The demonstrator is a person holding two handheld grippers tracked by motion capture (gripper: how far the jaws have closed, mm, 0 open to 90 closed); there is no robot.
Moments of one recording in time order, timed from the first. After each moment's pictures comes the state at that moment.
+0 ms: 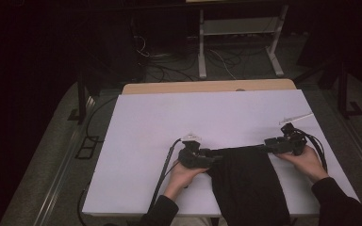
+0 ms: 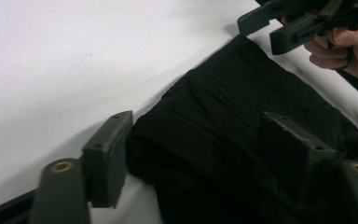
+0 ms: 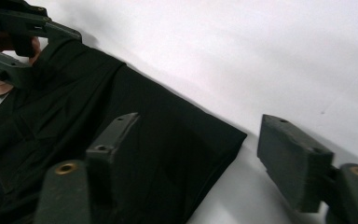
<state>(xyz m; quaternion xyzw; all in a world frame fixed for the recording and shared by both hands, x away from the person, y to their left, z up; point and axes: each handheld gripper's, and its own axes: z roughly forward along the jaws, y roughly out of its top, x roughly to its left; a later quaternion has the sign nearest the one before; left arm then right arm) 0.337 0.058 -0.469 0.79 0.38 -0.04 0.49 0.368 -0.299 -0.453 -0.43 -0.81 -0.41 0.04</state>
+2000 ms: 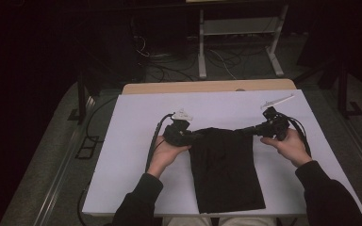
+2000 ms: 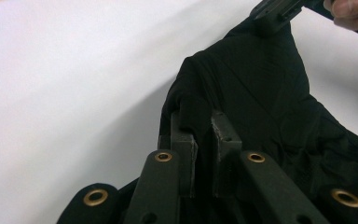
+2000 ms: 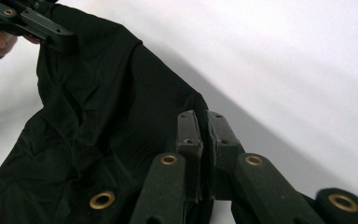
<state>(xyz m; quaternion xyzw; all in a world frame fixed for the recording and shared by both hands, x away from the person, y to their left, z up) 0.374 0.091 -0.389 0.85 0.30 0.05 0.43 0.396 -0.242 -0.400 -0.39 -0.82 -0.41 0.02</state>
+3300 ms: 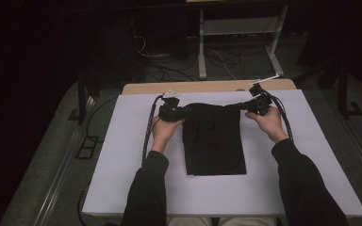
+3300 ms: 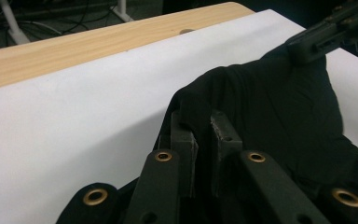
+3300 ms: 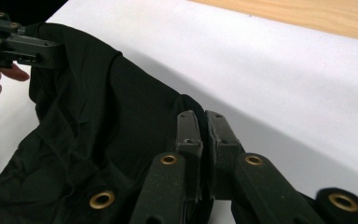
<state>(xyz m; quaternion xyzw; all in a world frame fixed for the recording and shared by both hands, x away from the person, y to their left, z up) 0.463 0.112 -0.411 0.78 0.38 0.11 0.48 0.487 -0.221 -0.404 -0.45 -0.78 -0.43 -0.02</state>
